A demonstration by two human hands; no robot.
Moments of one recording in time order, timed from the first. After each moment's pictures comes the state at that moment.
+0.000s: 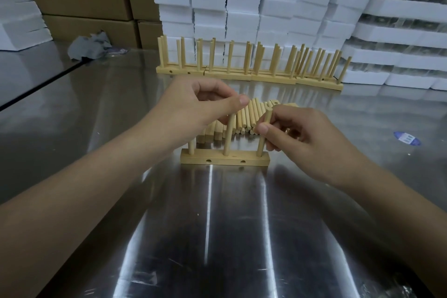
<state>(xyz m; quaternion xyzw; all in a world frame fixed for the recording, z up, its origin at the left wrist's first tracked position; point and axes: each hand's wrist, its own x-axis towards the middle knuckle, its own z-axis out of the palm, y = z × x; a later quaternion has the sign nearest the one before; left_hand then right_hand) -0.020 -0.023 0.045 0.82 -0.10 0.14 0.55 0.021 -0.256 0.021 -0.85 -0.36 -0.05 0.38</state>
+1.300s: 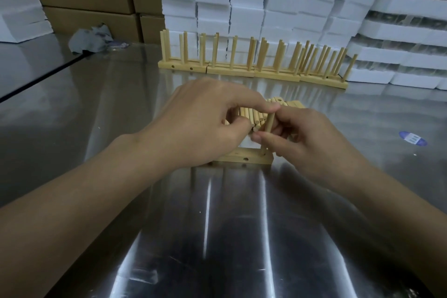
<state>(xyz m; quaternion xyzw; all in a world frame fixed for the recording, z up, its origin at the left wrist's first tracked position) -0.026 -0.032 0.044 0.91 -0.22 0.22 0.27 0.019 -0.247 0.016 -0.86 -0.34 -0.06 0.38</state>
